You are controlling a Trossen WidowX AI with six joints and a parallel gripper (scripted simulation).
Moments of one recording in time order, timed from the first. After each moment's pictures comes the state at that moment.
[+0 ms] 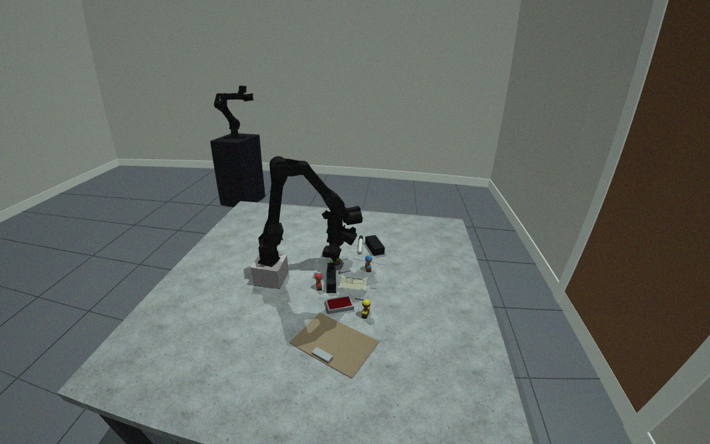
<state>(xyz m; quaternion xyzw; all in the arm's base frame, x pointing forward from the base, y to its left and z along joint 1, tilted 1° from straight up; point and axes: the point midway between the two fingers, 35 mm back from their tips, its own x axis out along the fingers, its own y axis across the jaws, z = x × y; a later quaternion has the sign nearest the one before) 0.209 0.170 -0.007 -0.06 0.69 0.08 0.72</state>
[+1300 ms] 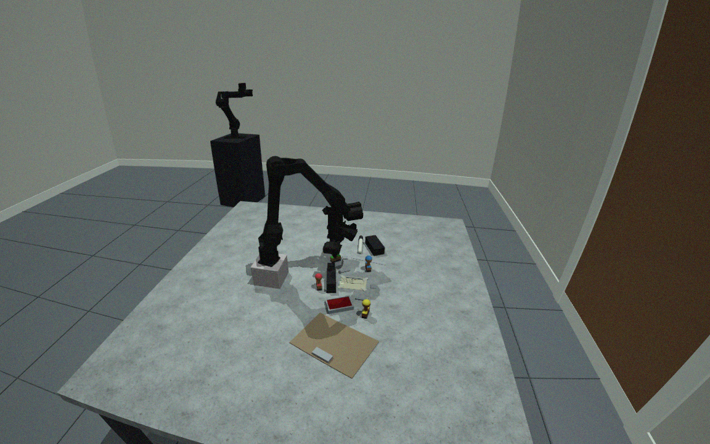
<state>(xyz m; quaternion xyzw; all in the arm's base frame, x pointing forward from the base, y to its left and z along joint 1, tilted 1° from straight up) 0.210 0.171 0.012 -0.05 0.69 0.08 0.72</state>
